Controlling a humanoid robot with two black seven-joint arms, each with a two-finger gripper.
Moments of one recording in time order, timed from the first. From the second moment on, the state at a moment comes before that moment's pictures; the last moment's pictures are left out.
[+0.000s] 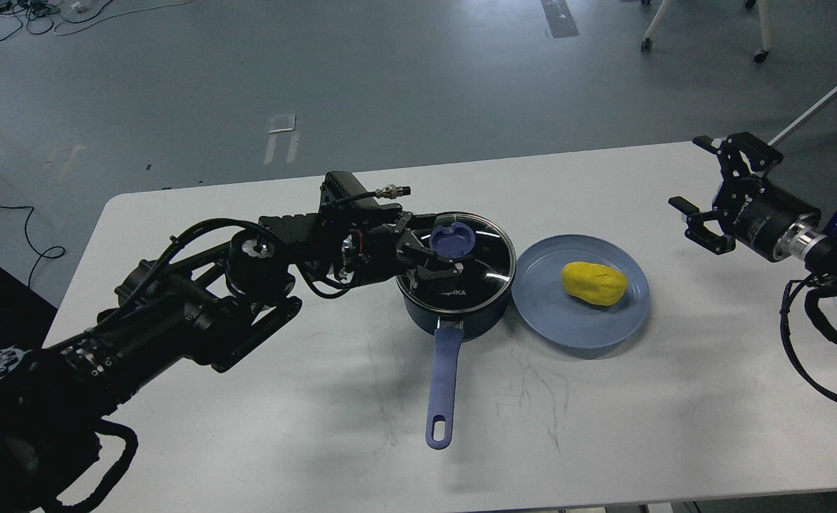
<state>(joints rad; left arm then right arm) -0.97 0.17 -0.34 -0.85 2.08 -0.11 -0.49 0.77 -0.61 0.09 0.70 0.10 0.49 0.49</state>
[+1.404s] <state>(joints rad) -1.03 0.53 -0.30 -1.03 2.01 -0.01 -0.49 0.77 -0.61 0.09 0.71 0.10 0.49 0.49</state>
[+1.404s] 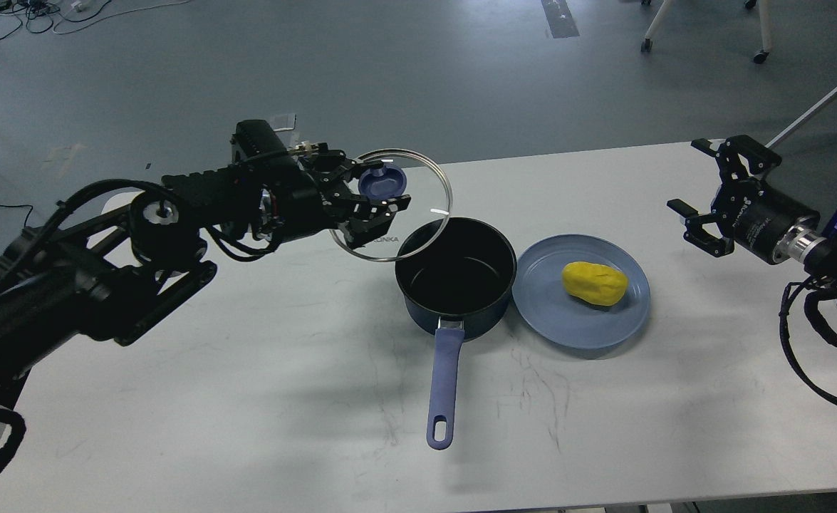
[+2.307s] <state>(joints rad) -0.59 0.68 -0.28 -0.83 1.86 0.37 -0.49 0.76 -0.61 0.09 0.70 0.10 0.49 0.49</state>
